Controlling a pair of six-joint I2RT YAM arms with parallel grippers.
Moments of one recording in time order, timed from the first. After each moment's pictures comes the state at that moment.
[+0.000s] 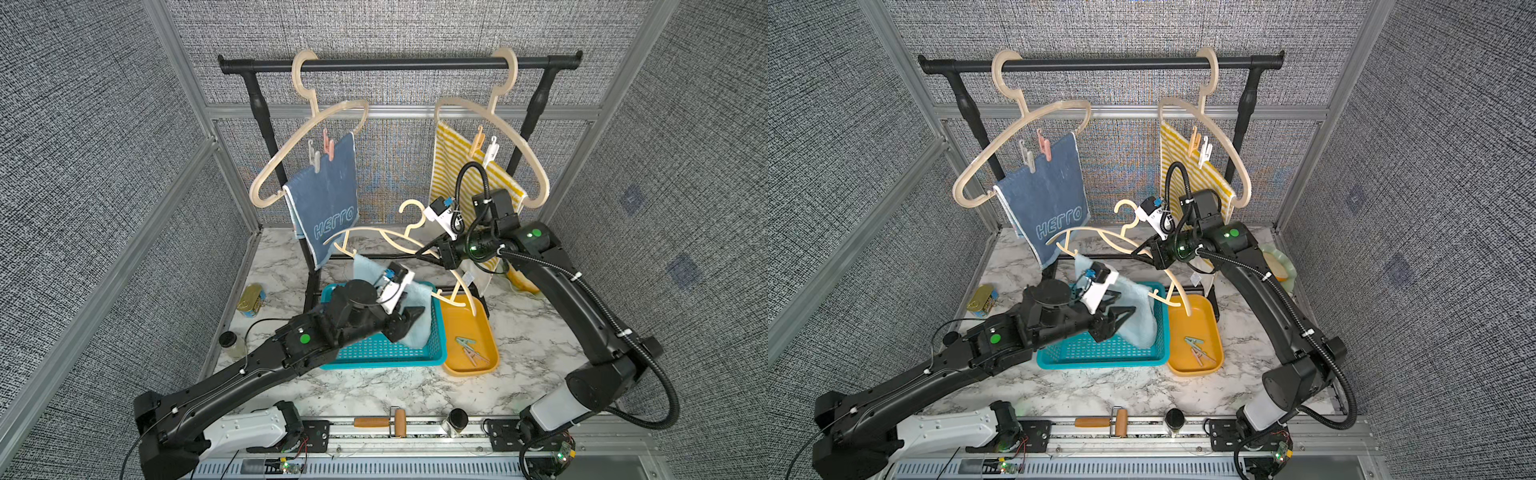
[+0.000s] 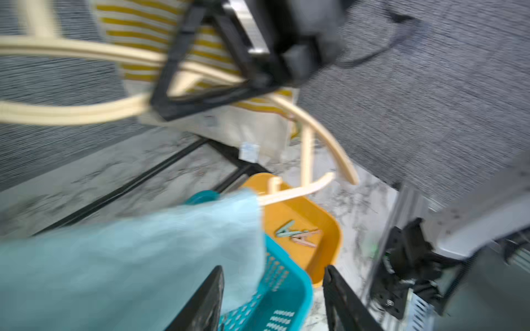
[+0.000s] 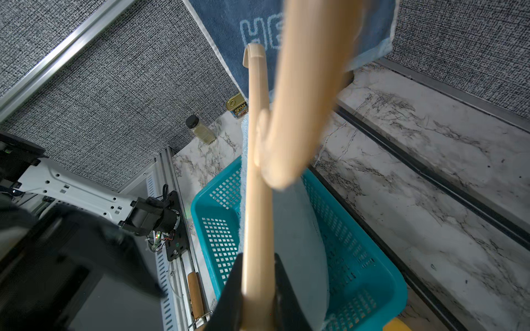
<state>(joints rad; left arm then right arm) -0.98 1.04 1.11 -0.45 -0.05 -0.22 0.48 1.57 1.81 -0.93 -0.69 -0.06</state>
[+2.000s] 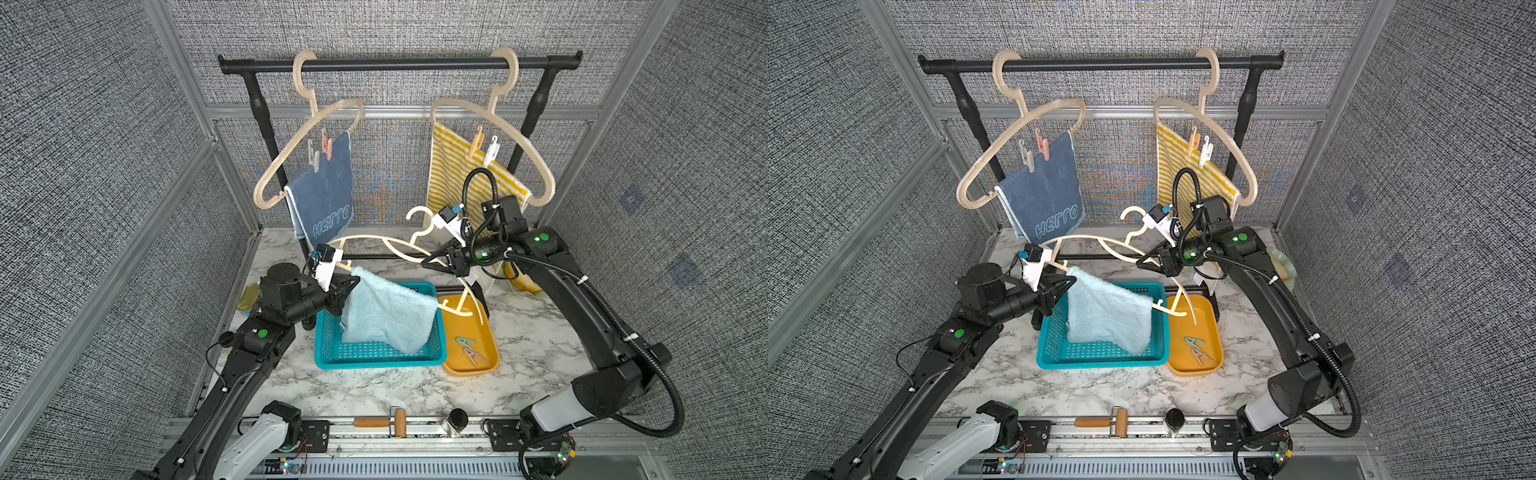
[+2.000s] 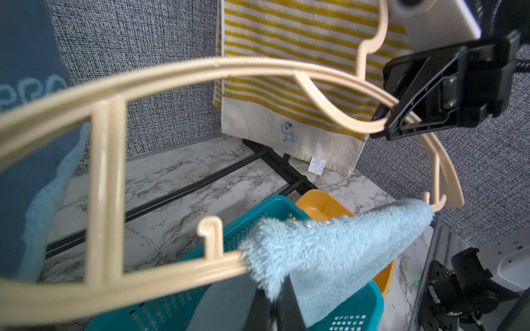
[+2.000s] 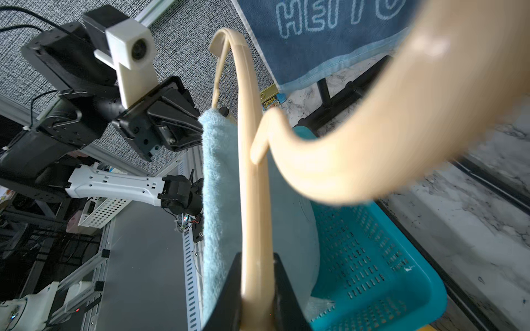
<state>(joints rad) -0.38 0.89 0.94 -0.33 0.52 -0.12 0.42 1.54 1.71 -0.92 -0.85 -0.11</state>
